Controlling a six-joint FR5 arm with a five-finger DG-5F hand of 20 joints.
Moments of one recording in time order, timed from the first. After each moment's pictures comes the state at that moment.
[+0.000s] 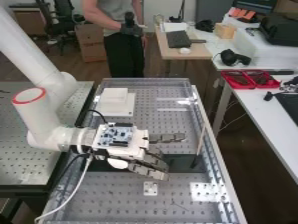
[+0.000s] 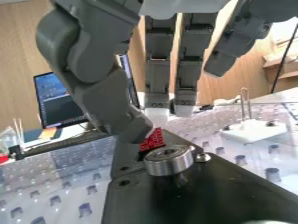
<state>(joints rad) 1.37 -2.16 -1.99 -2.10 -1.59 -0.56</state>
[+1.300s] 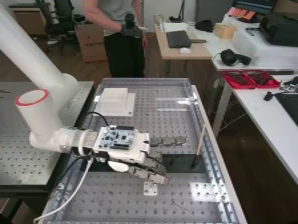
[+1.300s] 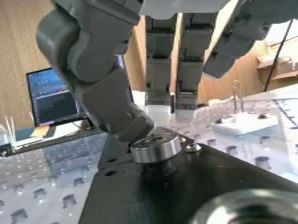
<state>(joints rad) 1.37 -2.18 -1.98 -2.09 -1.55 -0.57</state>
